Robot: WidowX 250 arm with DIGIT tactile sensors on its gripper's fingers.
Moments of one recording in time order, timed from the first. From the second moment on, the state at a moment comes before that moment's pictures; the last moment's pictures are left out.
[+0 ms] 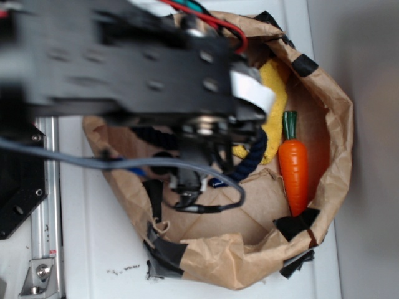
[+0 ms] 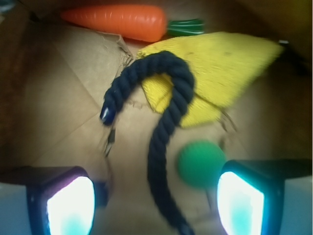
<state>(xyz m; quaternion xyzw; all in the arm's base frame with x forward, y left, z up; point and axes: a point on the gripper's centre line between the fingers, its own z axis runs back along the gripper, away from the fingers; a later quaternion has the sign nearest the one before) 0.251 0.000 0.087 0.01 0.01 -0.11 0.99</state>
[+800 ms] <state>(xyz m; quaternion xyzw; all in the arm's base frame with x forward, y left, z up) 0.290 0.019 0.020 0.08 0.12 -0.08 0.99</state>
